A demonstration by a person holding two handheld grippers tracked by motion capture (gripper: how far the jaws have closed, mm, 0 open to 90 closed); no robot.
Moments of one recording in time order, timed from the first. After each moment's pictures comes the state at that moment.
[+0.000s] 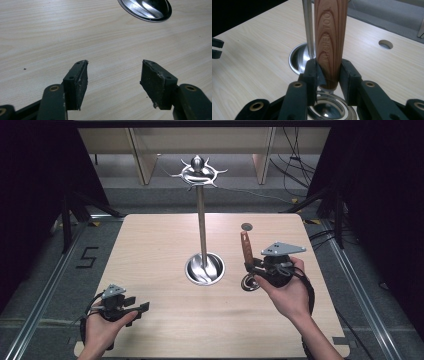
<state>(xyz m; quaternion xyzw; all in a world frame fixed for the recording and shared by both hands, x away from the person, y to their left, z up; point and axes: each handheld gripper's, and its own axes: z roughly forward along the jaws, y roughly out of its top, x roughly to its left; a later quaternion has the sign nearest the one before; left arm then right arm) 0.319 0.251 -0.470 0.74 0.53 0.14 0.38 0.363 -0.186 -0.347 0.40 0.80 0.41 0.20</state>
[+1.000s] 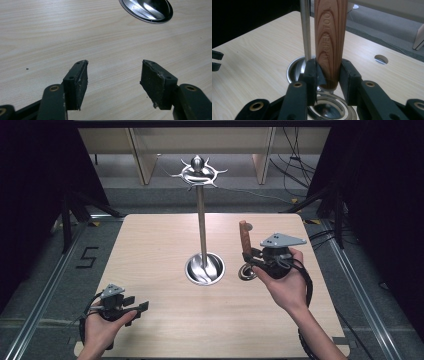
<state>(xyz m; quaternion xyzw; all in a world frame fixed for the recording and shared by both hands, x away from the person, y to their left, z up) 0.320 0.253 -0.470 0.74 0.54 0.13 0.39 0.374 -0.180 -0.333 0.39 0.78 0.44 0.22</state>
